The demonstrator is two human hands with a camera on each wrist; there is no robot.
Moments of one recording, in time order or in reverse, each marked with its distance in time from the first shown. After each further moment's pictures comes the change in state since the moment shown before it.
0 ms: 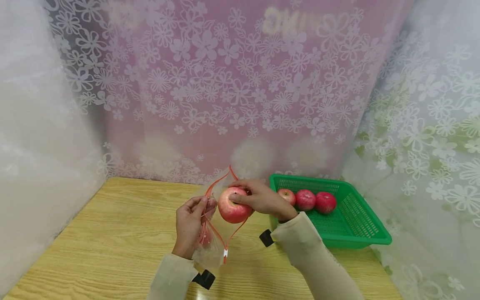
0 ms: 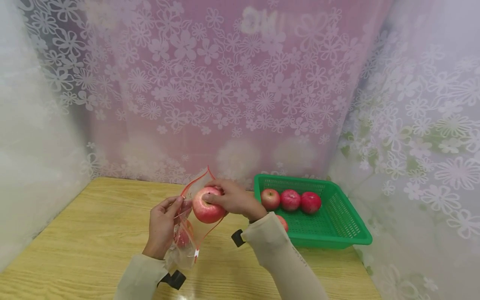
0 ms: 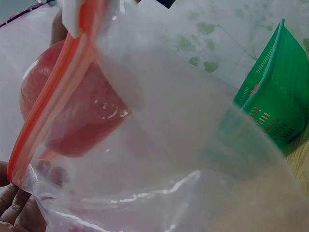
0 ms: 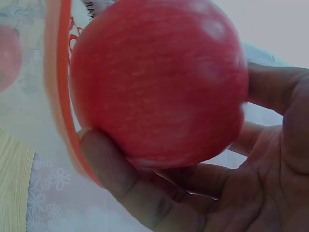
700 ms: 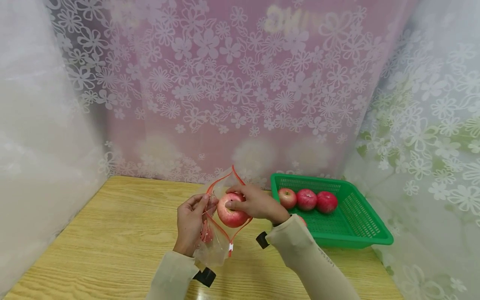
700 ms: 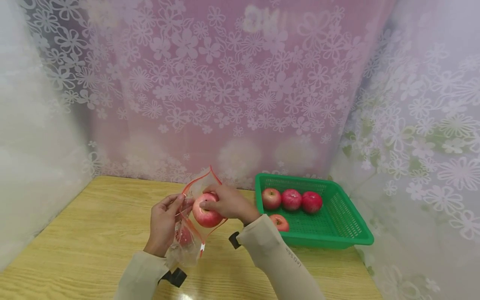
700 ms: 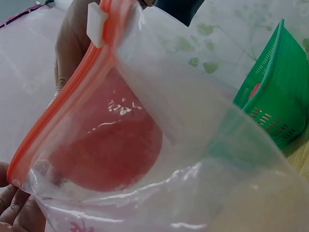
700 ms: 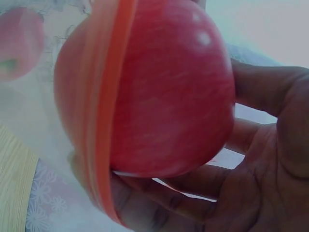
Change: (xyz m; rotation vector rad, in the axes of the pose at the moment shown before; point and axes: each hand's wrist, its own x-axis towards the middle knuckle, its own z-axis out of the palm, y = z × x) left_hand 0.003 0.002 0.002 -0.011 -0.001 -0.011; right_hand 0.007 0.000 0.018 -0.208 0.006 0.046
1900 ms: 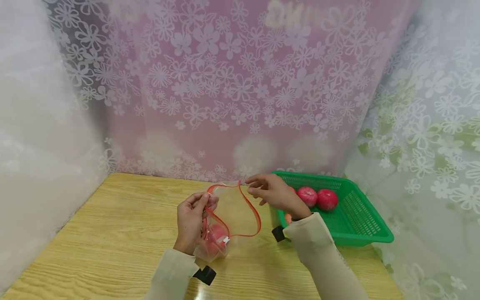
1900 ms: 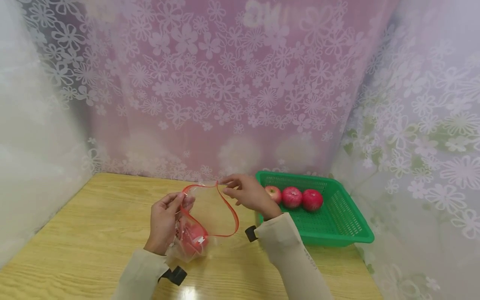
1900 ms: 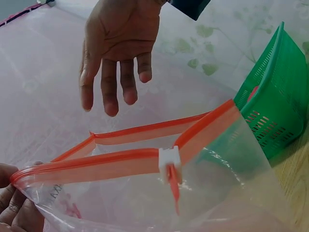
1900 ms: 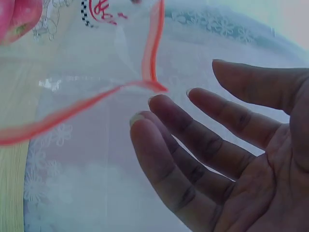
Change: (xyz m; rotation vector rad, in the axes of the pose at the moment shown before) left_hand 0.000 -0.001 0.000 -0.048 -0.008 -0.001; right_hand -0.021 0.030 -0.028 0.307 0.074 0.125
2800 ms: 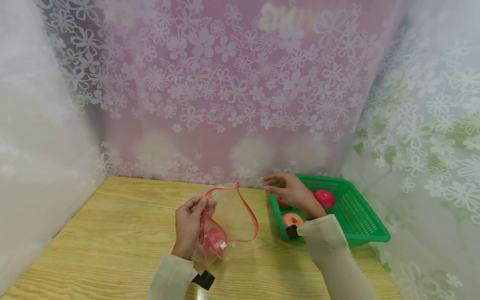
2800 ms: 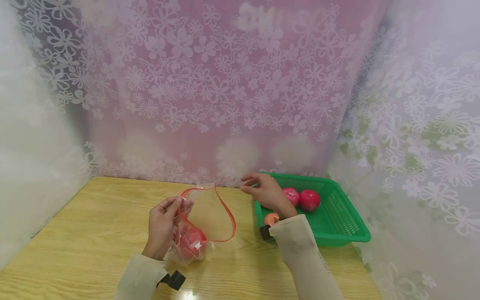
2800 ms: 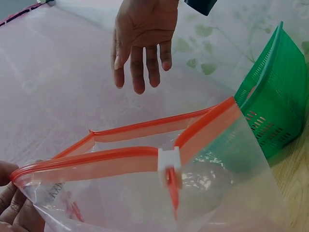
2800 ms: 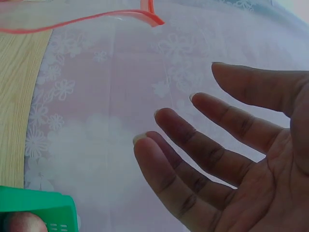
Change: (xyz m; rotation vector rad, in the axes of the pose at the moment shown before) left_hand -0.006 -0.003 0.001 0.030 0.011 -0.014; right_hand -0.016 0.029 -0.034 -0.027 0.116 0.048
